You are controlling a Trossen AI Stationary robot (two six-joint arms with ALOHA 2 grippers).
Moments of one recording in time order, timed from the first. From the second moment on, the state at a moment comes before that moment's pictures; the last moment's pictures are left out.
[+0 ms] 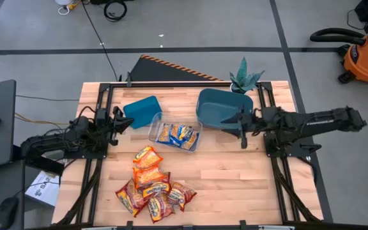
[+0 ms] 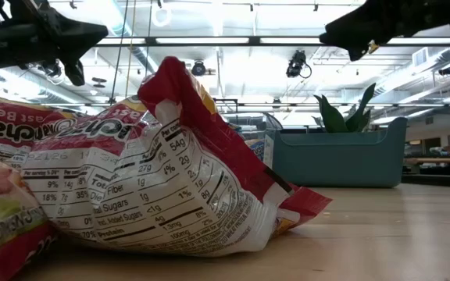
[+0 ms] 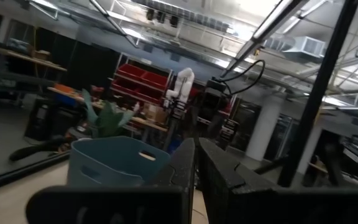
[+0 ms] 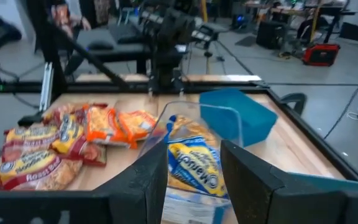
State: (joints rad) left arm 0.19 0.07 0.01 0.39 -0.01 -0.37; right arm 0.00 0.68 0.45 0.08 0.05 -0.02
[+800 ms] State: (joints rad) left arm 0.13 0.38 0.33 0.01 0.18 -0.25; right arm -0.31 0.29 0.29 0.08 -0.17 -0.02
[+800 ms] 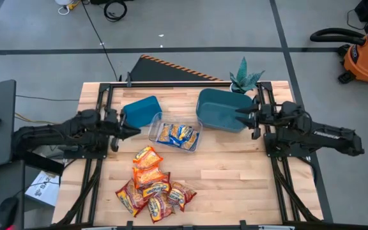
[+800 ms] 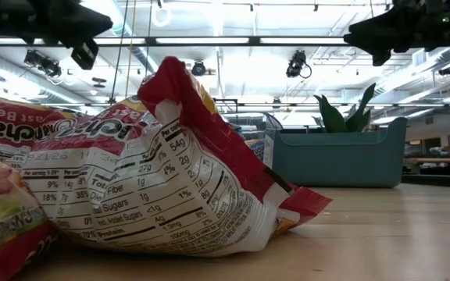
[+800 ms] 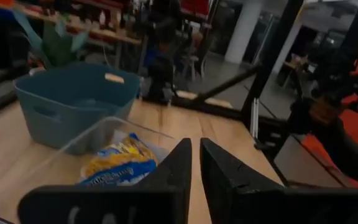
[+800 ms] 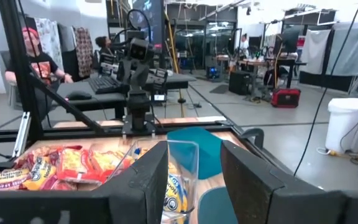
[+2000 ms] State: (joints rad) left arm -0.56 1.11 0.66 -0.50 -0.17 -0.97; right arm -0.33 0.08 0.14 0.19 -0.04 -0.07
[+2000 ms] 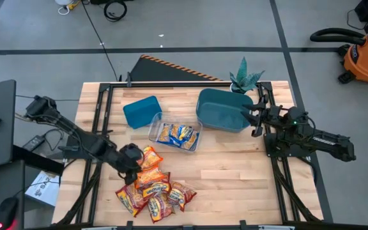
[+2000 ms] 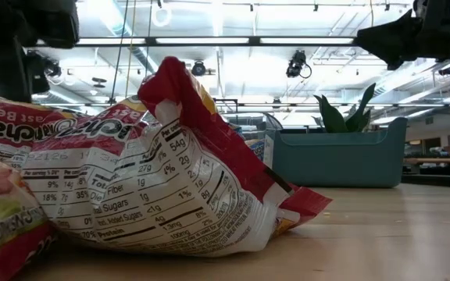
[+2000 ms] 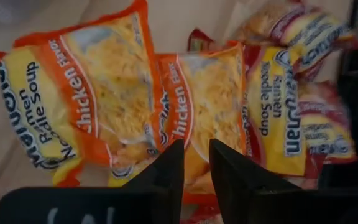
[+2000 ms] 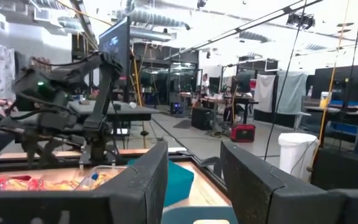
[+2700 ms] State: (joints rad) left arm -0.62 1.65 1.05 -0.95 -0.30 -0.96; right arm -0.33 0.08 0.14 0.25 -0.04 -0.09
